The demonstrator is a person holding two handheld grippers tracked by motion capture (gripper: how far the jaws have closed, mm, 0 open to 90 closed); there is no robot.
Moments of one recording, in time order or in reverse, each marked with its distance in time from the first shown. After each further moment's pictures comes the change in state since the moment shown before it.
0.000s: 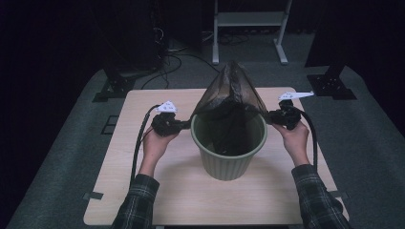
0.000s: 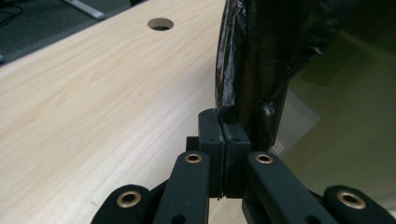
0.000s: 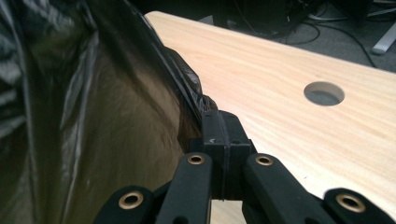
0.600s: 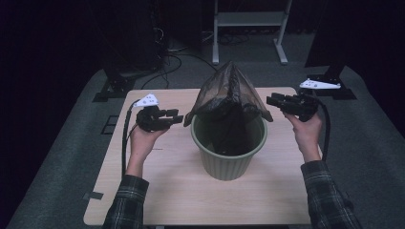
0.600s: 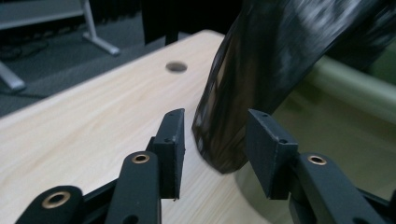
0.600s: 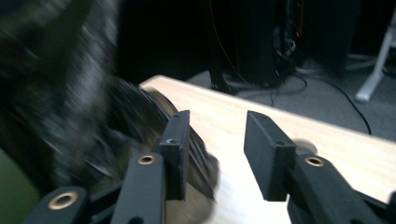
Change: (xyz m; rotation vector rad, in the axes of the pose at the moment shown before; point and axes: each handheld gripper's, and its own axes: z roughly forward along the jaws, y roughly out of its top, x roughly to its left) left arm 0.006 0.015 -0.058 -0.195 0.024 -0.029; right arm 0.004 0.032 -0.055 -0.242 0.011 0.023
